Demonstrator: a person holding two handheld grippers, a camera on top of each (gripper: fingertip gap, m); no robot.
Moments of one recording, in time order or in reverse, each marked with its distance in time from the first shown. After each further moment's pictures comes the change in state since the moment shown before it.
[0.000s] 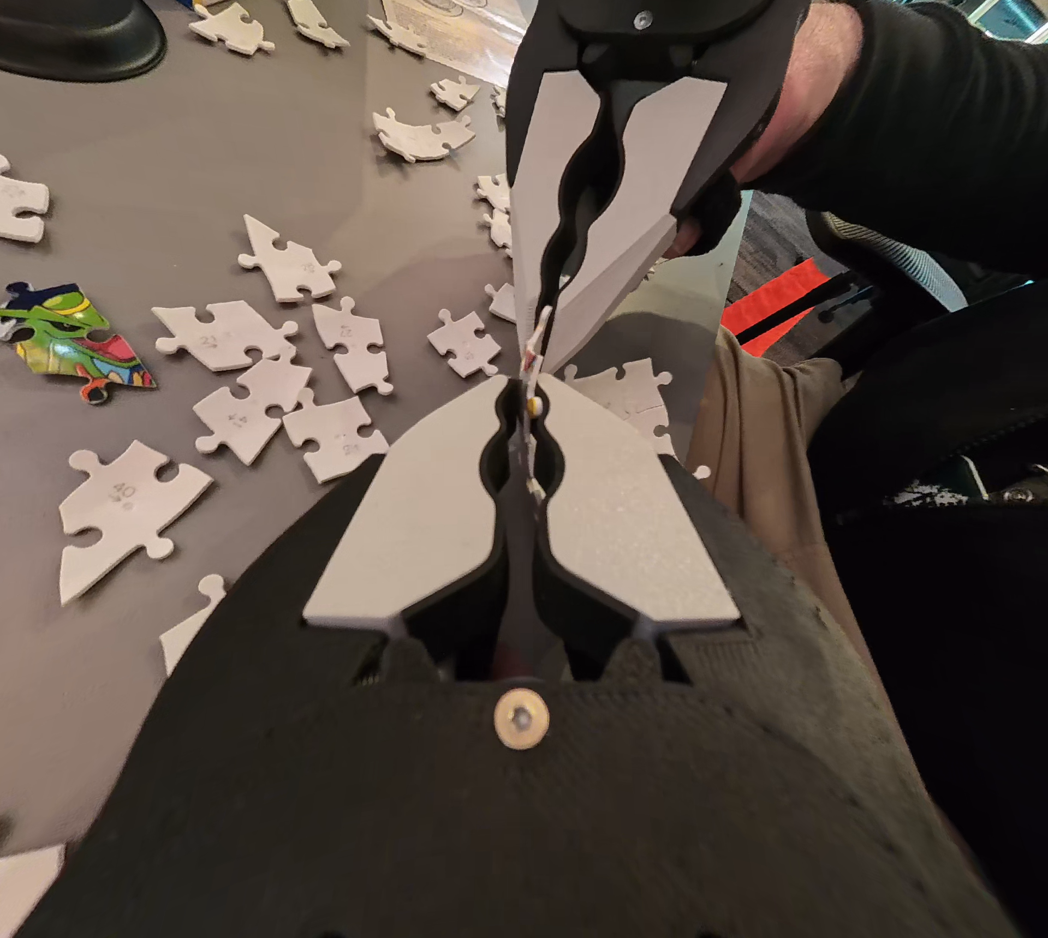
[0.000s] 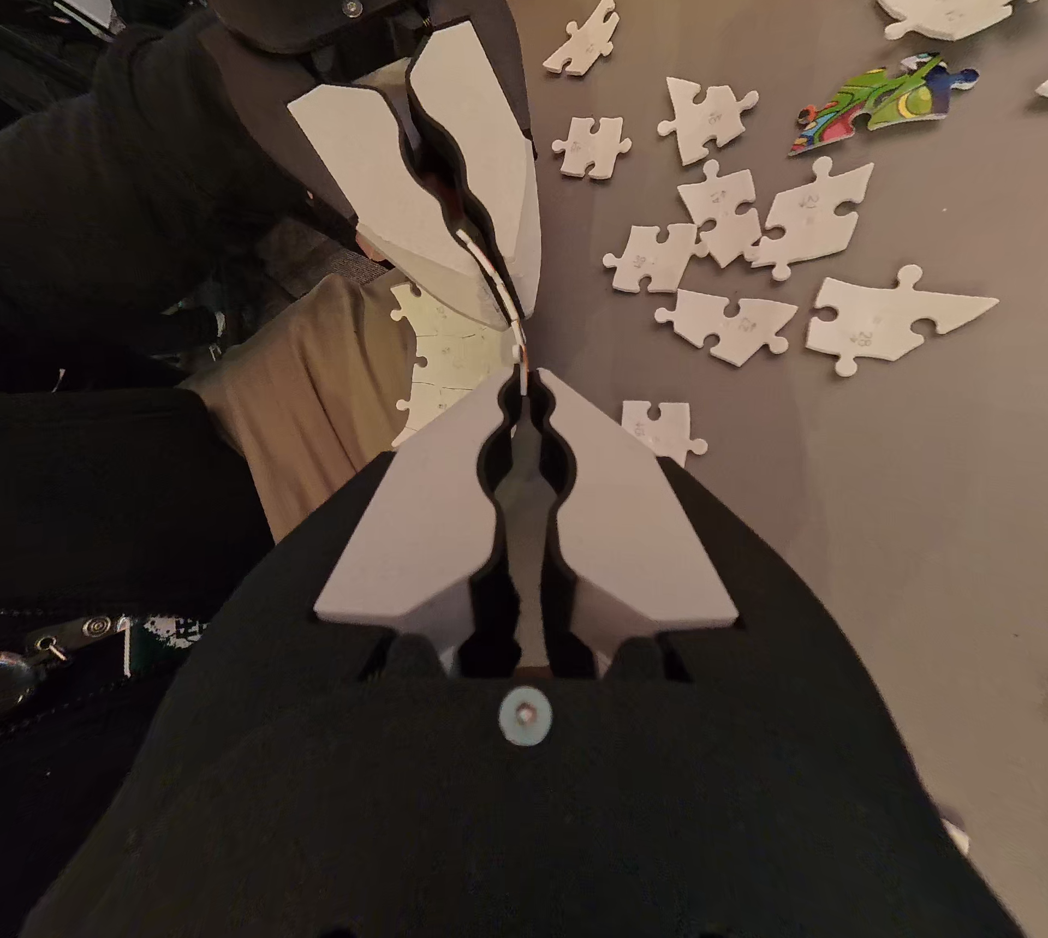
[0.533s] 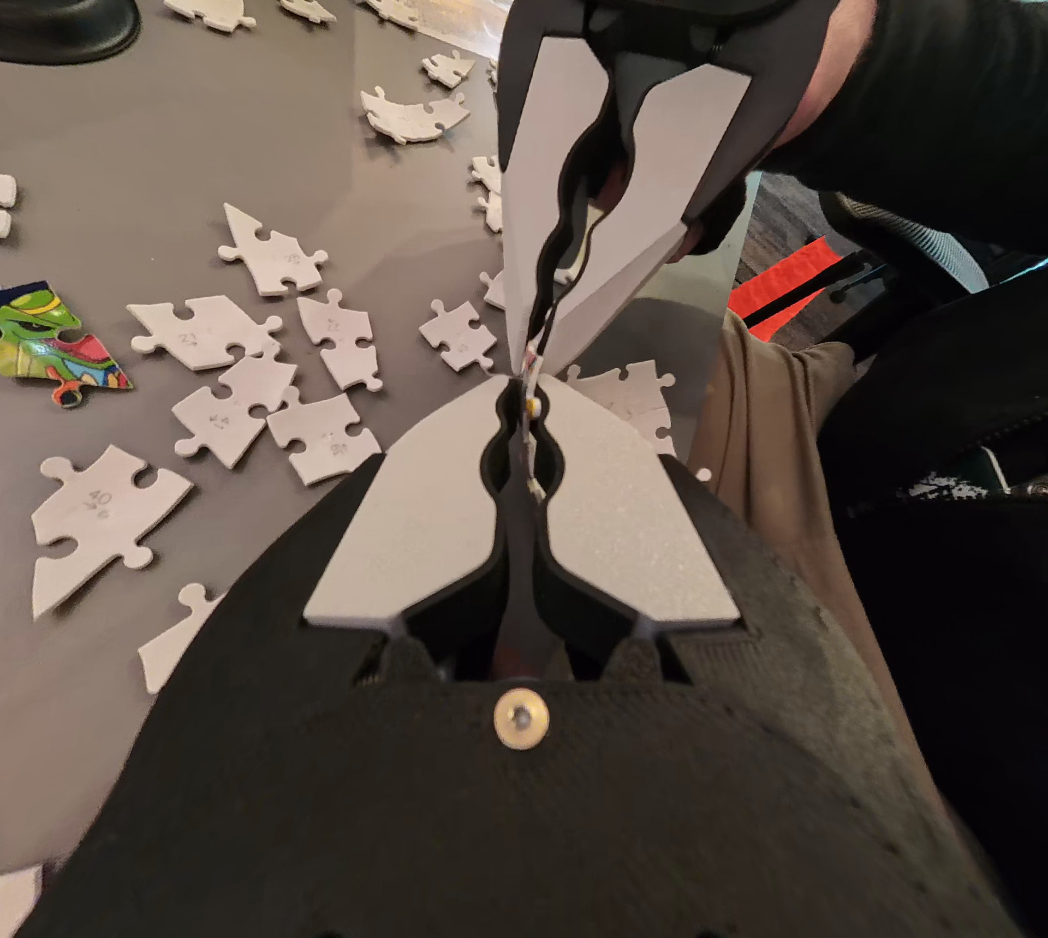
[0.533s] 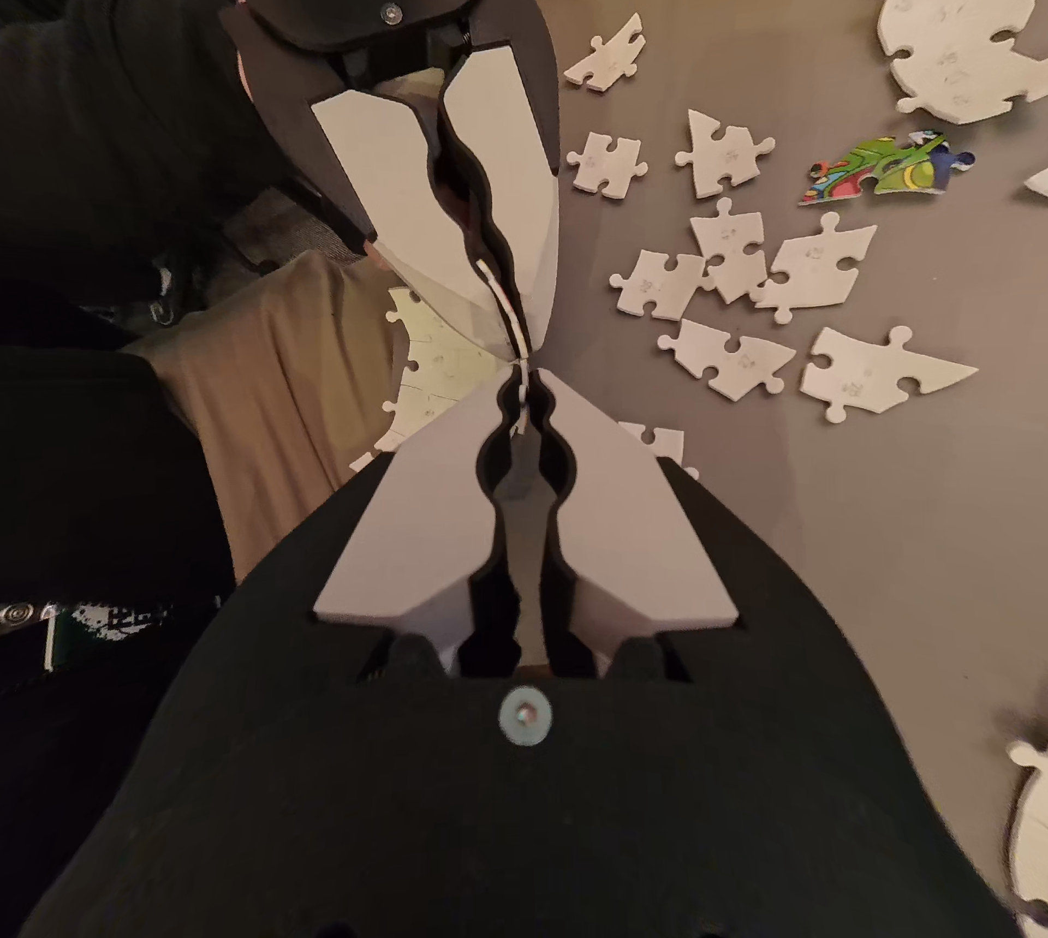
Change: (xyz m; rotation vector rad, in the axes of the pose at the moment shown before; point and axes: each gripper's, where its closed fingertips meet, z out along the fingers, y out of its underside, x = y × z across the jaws) left arm 0.002 0.005 0.005 -0.034 -0.008 0.018; right arm -0.001 -0.002 0.005 -0.008 0.034 -0.138
